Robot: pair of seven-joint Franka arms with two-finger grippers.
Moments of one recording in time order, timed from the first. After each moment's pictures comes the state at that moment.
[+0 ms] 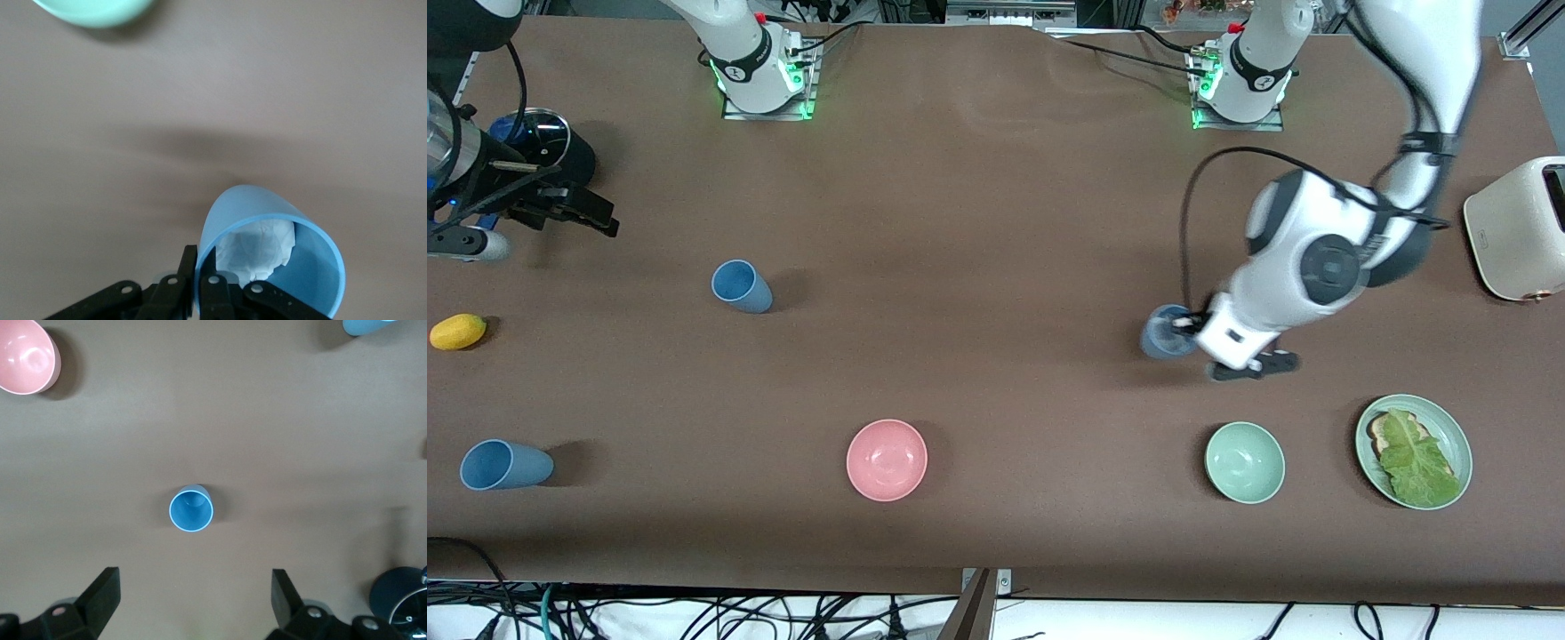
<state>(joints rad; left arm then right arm) -0.10 0.44 -0.31 -1.73 -0.01 2.03 -0.58 0.21 0.04 -0.19 -1.61 0.02 1.59 0.12</state>
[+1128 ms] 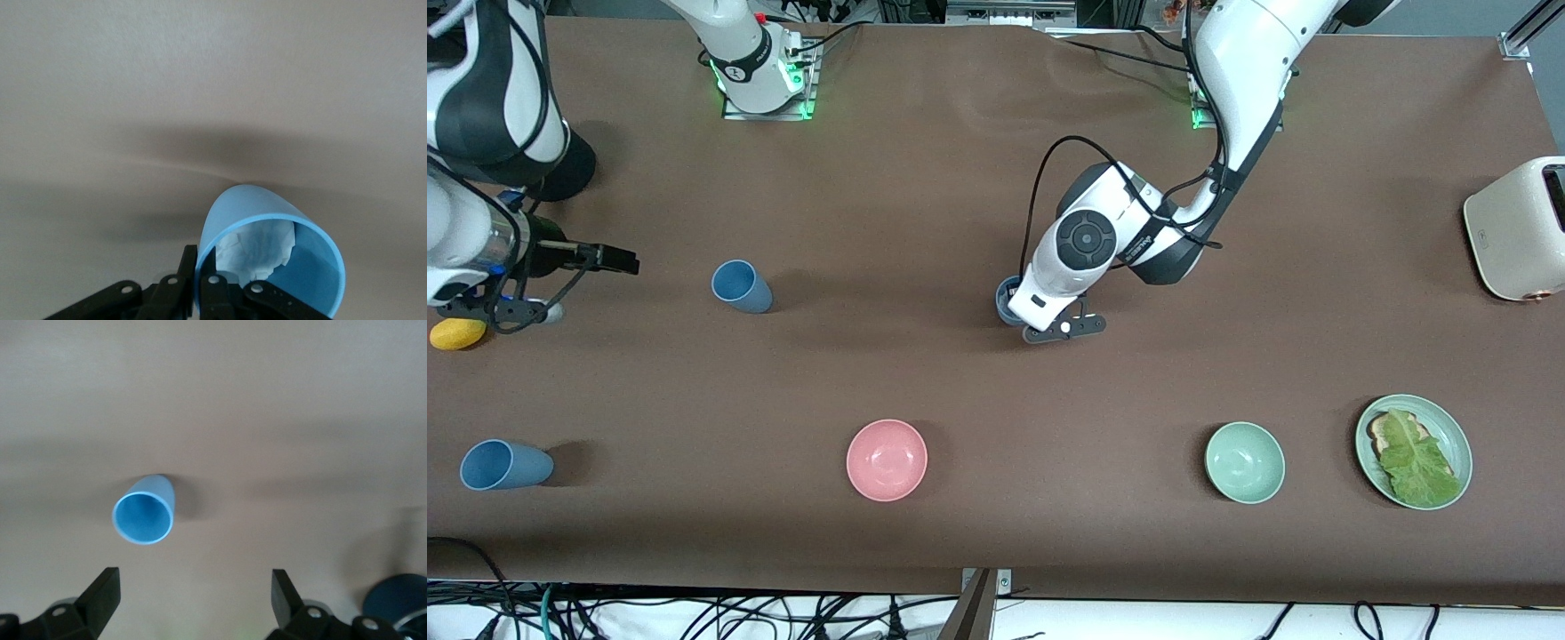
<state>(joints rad) -0.41 0.68 -0.30 -1.55 -0.02 2.12 -0.84 0.16 0.19 -0.24 -1.78 0.03 1.74 -0.01</state>
